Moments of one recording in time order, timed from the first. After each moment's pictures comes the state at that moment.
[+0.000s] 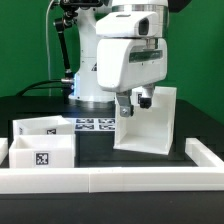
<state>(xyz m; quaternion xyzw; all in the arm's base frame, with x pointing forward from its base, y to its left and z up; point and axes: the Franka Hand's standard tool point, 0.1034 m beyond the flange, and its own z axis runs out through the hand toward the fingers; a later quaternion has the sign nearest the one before) 0.575 0.028 0.098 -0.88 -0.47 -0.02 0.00</state>
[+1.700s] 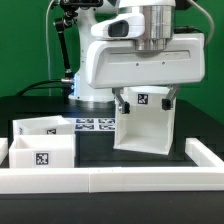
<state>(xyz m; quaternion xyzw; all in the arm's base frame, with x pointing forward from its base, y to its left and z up) 0.571 0.050 0.099 -1.00 -0.04 -0.01 0.02</state>
